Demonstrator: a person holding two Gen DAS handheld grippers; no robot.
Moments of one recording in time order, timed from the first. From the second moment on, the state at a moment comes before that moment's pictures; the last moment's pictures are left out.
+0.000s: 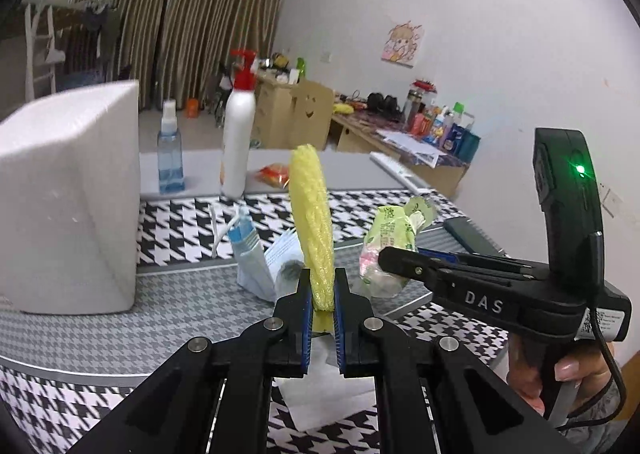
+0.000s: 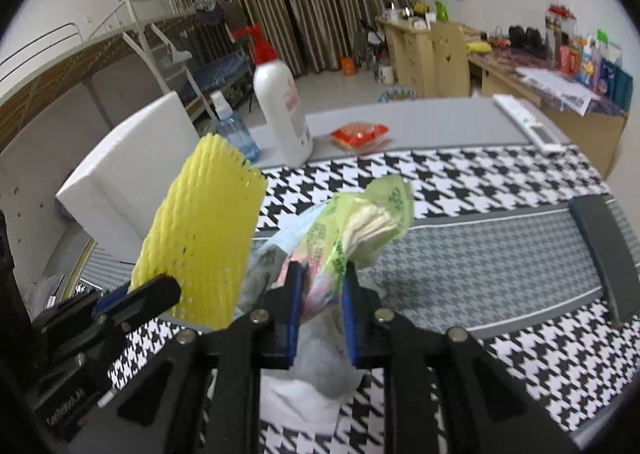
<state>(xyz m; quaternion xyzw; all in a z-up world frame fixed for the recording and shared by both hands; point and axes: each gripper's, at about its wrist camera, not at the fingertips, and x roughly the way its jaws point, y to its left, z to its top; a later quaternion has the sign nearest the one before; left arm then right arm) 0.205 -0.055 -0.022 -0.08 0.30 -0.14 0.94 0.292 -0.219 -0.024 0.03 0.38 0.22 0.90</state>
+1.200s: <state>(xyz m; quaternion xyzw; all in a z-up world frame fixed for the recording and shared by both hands) 0.146 0.022 0.057 -0.02 0.19 -0.02 0.98 0.225 -0.140 0.059 -0.04 0.22 0.28 0.93</state>
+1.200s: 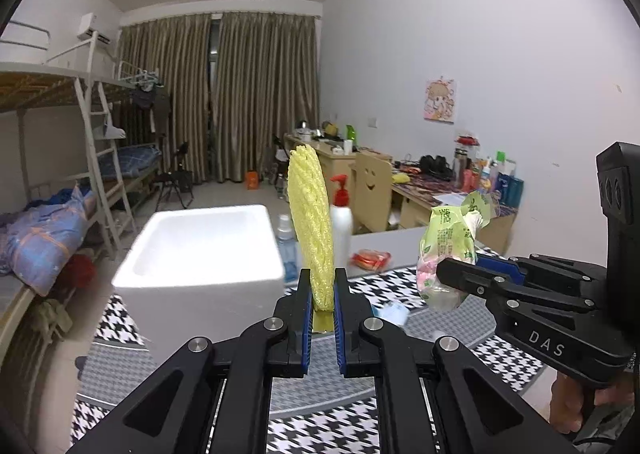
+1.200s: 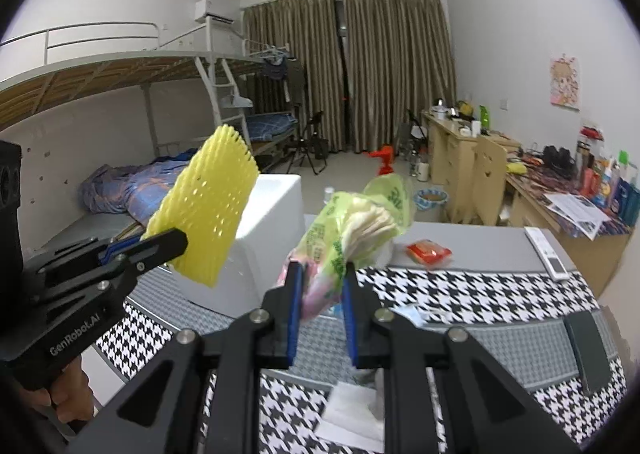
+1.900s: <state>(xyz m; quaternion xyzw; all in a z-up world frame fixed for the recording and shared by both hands) 0.160 0.094 0.067 -0.03 0.18 0.07 0.98 0.269 -0.049 0.069 -0.07 0.24 0.37 0.90</state>
